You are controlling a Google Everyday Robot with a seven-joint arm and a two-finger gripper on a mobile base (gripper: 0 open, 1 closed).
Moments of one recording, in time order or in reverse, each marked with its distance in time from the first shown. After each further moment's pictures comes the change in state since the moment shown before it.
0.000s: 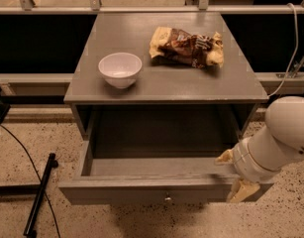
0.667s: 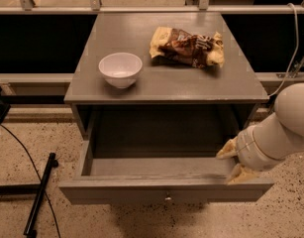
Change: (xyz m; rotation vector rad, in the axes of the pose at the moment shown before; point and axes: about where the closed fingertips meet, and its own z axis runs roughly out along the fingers) arm 0.003 -0.017 -0.027 0.068 -0.019 -0.008
